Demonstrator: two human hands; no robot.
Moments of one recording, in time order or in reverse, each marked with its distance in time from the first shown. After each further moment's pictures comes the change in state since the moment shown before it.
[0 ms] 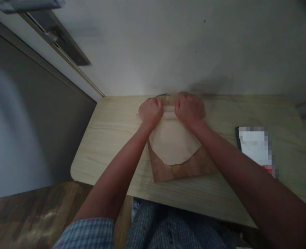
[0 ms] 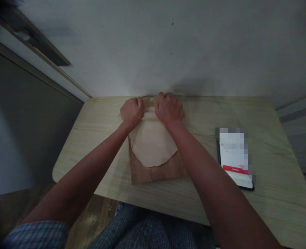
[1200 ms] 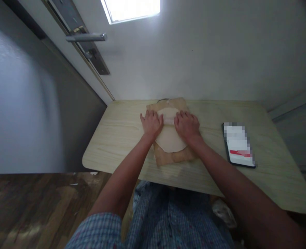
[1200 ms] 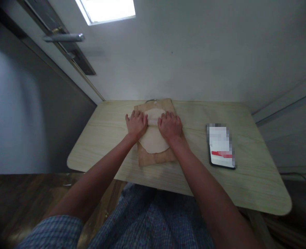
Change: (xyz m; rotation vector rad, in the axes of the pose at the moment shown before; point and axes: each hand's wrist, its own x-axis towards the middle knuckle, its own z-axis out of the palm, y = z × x) left_hand -0.069 -0.022 -0.003 0.094 0.145 0.200; right_hand -0.073 -0.005 -0.005 -0.050 0.043 -0.073
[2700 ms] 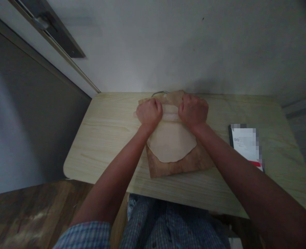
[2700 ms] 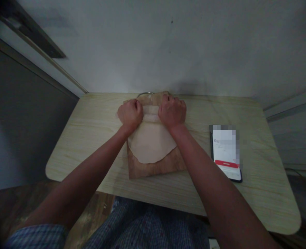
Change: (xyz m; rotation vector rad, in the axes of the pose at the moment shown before) left_hand 0.050 0.014 0.008 -0.057 -0.016 -0.159; right_hand 0.055 0.019 -0.004 -0.033 -0.073 0.108
